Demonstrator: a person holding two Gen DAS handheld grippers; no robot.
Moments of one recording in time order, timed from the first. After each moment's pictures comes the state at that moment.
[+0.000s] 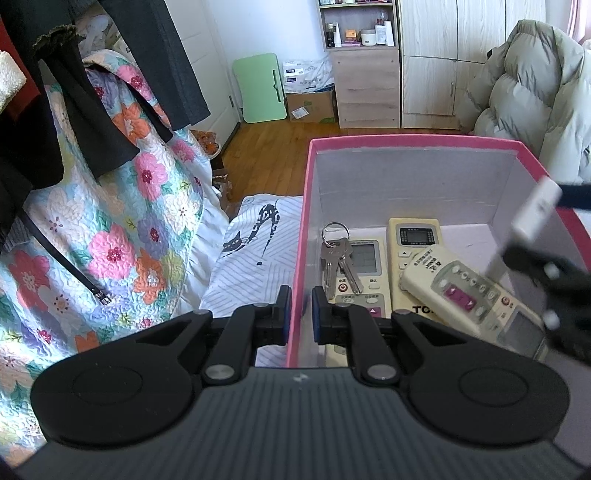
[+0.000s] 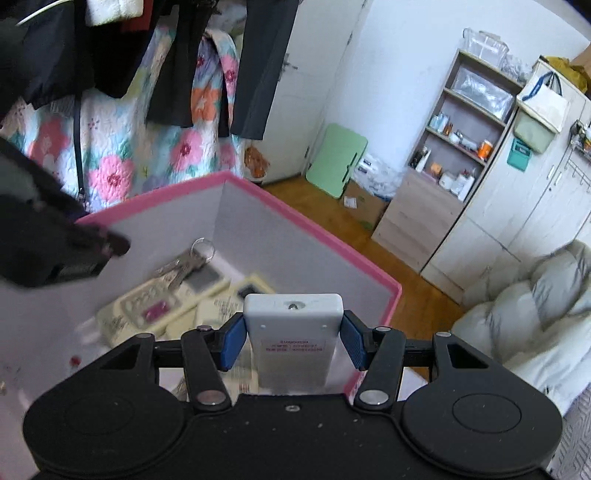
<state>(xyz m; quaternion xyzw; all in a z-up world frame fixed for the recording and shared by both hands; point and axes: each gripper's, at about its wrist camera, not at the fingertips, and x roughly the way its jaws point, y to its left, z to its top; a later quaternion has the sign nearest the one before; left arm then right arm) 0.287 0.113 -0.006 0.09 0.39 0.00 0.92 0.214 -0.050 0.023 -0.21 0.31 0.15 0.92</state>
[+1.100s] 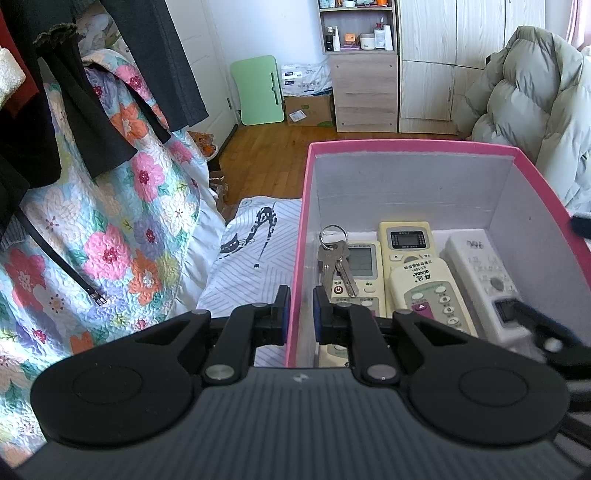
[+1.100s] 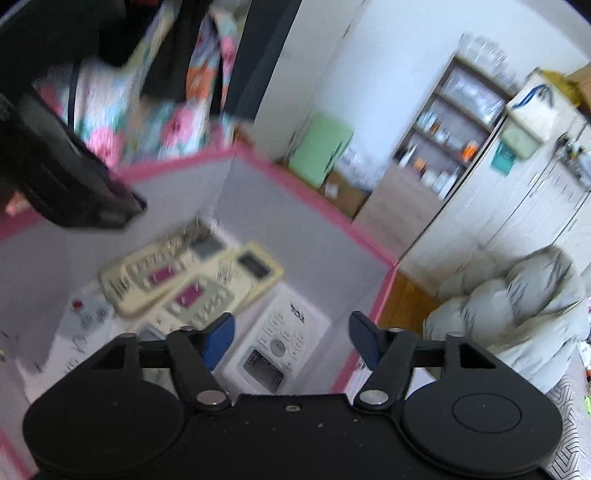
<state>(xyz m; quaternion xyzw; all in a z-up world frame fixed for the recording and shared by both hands) 0.288 0.113 -0.008 0.08 0.39 -0.01 0.92 0.180 -0.039 0.022 -0.25 0.30 0.11 0.92</state>
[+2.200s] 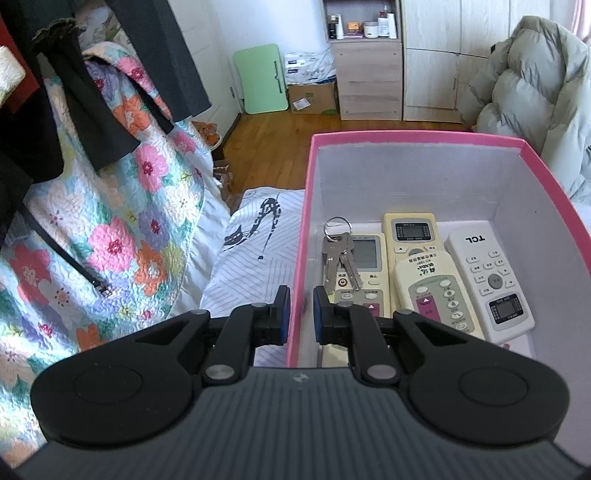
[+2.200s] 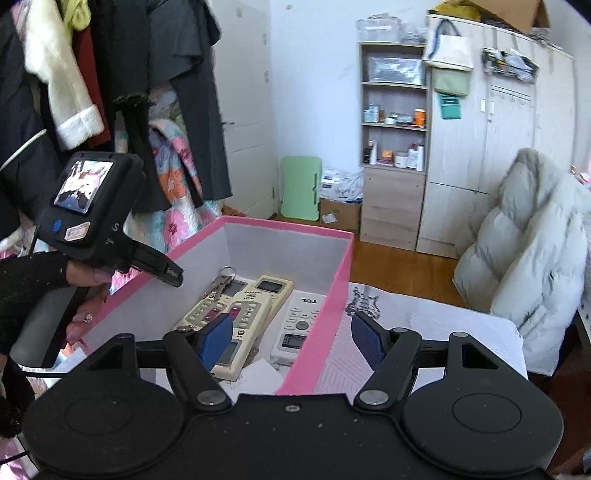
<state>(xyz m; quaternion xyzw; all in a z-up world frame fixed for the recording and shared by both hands) 0.287 0.113 -0.002 0.08 0.41 0.00 0.91 0.086 -0.112 0.046 0.00 0.26 0.10 0.96</state>
